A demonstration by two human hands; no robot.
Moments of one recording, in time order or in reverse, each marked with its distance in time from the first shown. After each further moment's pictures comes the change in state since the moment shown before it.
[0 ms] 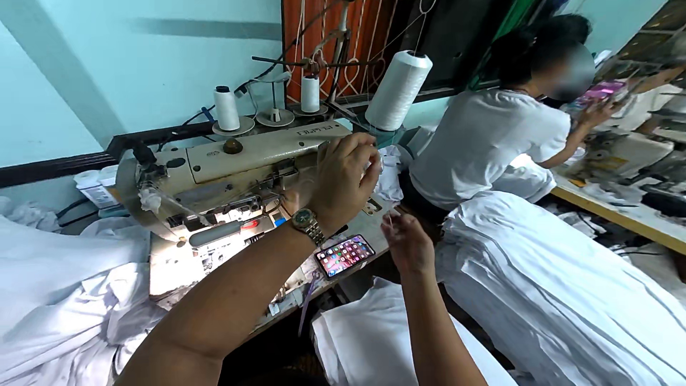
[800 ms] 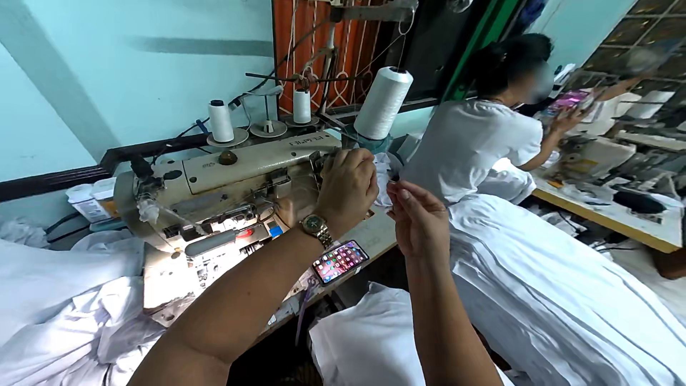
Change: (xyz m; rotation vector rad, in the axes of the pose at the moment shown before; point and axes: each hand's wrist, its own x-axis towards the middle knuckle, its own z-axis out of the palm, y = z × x) left_hand 0.002 0.012 0.018 0.108 -0.079 0.061; right_hand -0.005 -0.071 0.085 -0.157 -0.191 -0.330
